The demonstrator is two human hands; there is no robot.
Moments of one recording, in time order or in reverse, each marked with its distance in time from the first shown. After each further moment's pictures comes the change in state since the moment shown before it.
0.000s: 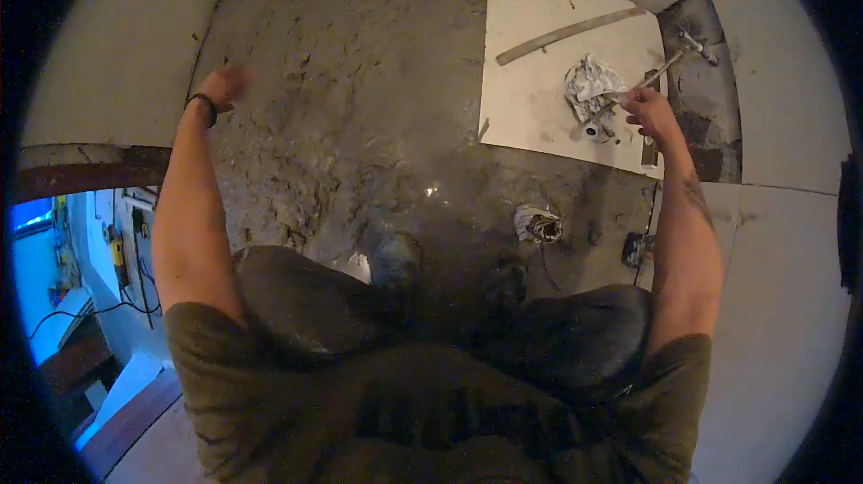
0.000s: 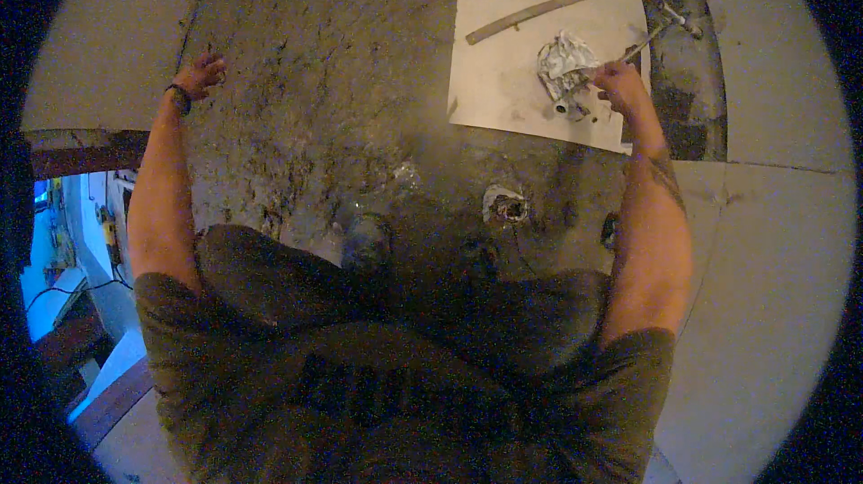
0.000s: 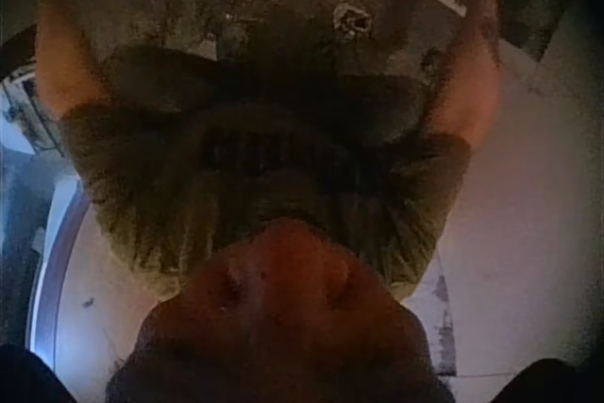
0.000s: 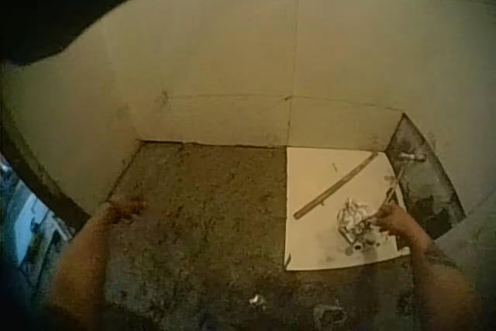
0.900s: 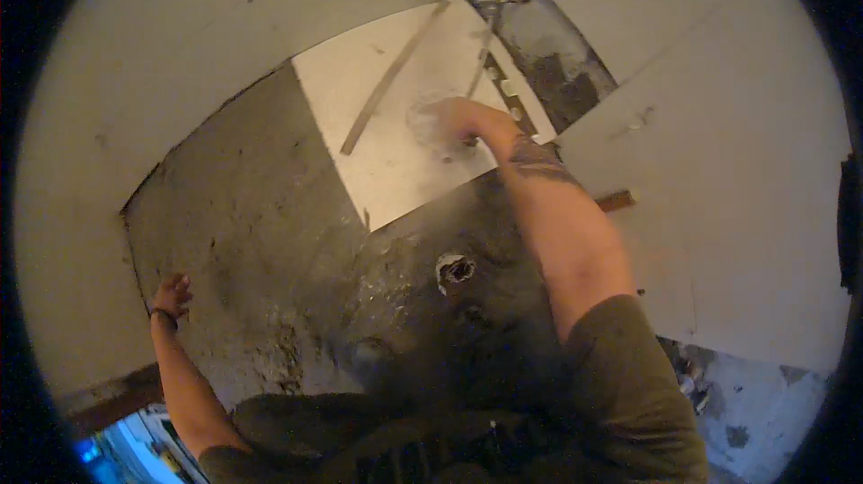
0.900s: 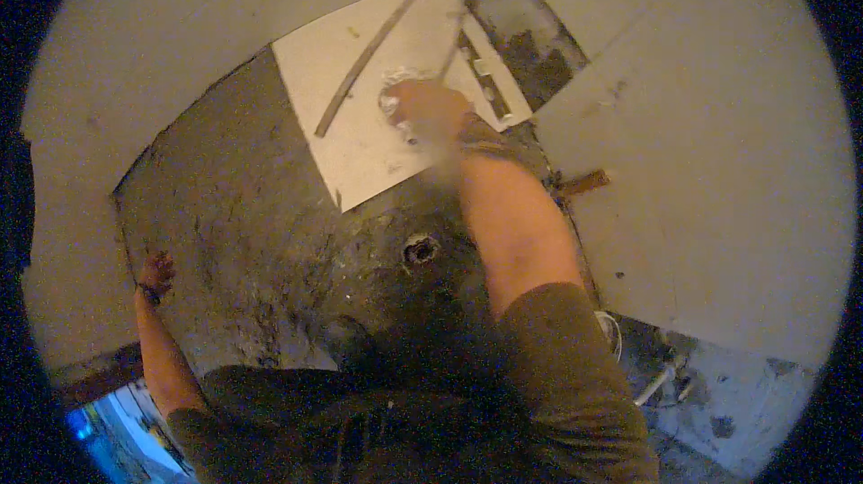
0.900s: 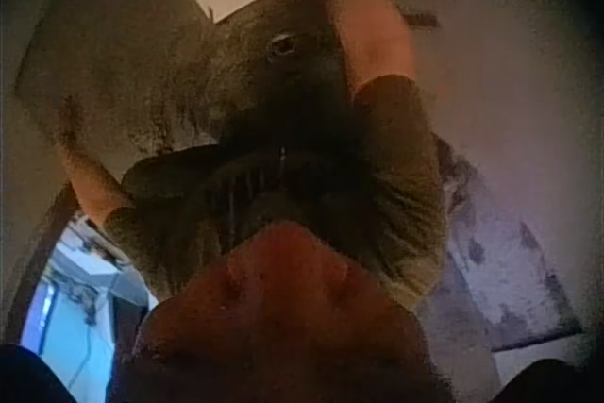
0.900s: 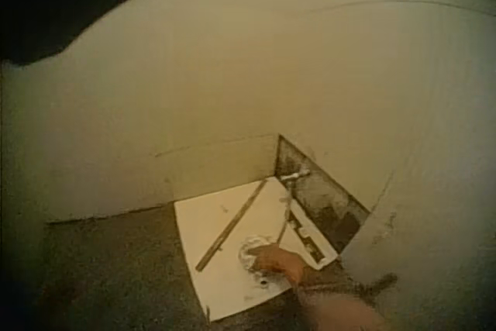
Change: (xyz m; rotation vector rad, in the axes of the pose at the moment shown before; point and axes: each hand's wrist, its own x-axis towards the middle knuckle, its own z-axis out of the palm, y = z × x) left_hand 0.078 0.019 0.077 -0.113 -0.218 -0.112; right_hand 0.048 0.093 0.015 -0.643 0.142 -0.115
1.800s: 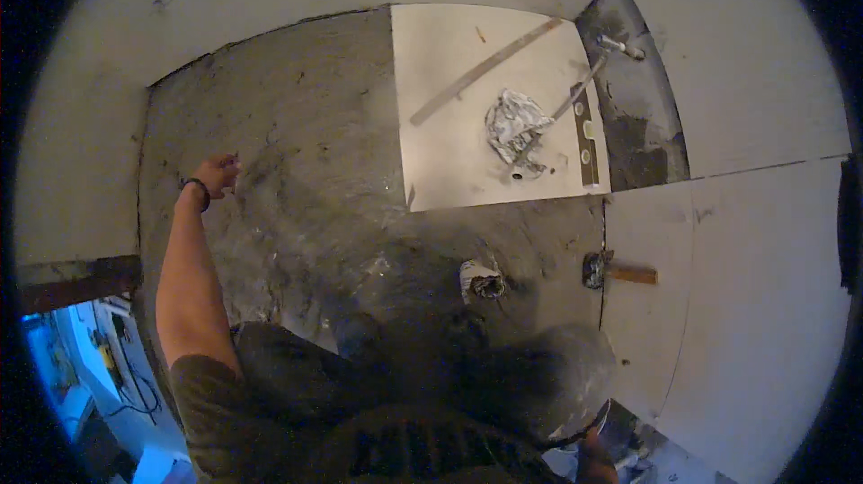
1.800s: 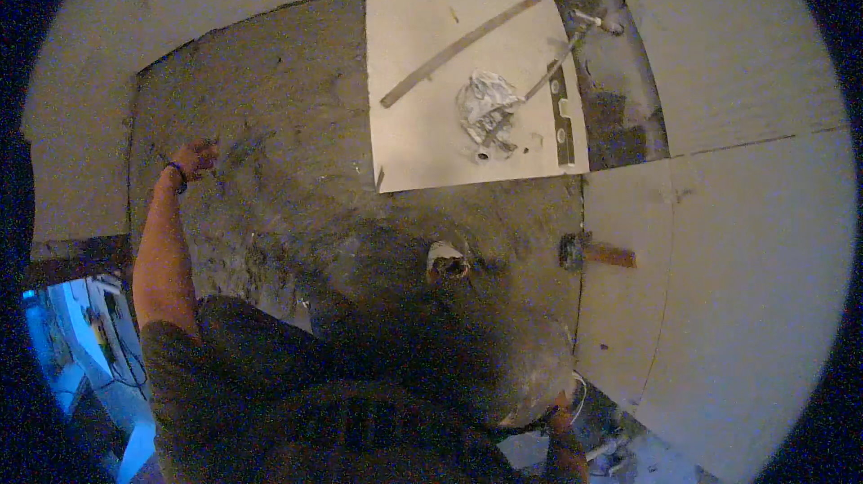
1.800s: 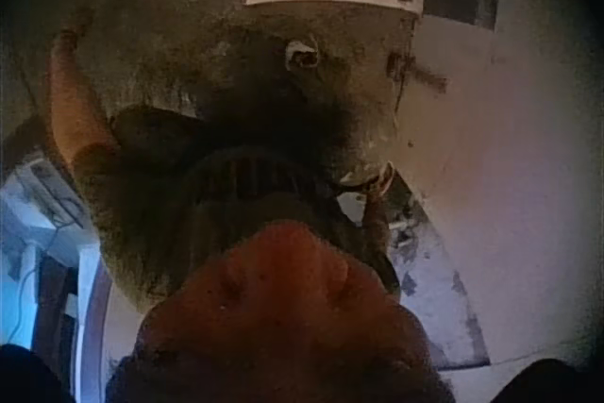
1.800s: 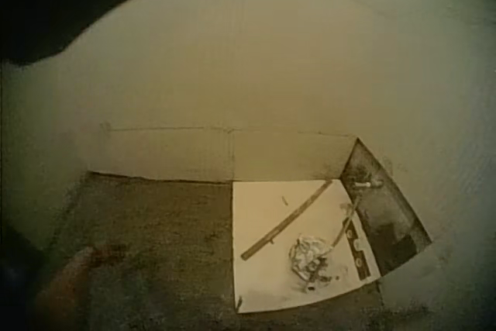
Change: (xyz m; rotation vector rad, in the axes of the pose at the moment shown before) left_hand -0.004 0.053 0.039 0.088 0.101 0.084; right_hand -0.525 0.053 0.054 0.333 -0.587 0.430
